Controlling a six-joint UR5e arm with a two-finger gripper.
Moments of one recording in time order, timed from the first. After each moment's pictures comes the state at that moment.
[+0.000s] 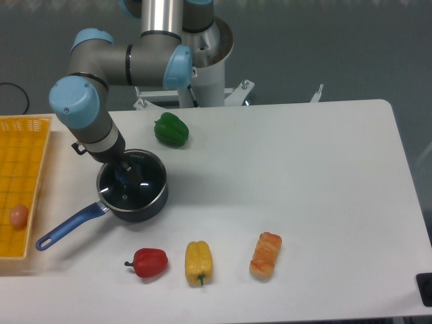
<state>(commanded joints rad) 2.00 -1.84 -1.74 -1.21 1.62 0.75</state>
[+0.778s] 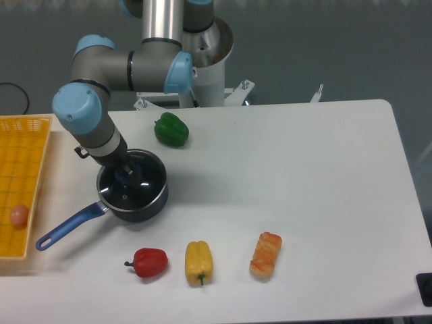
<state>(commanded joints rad) 2.00 -1.87 -1.74 -1.18 1.62 0.75</state>
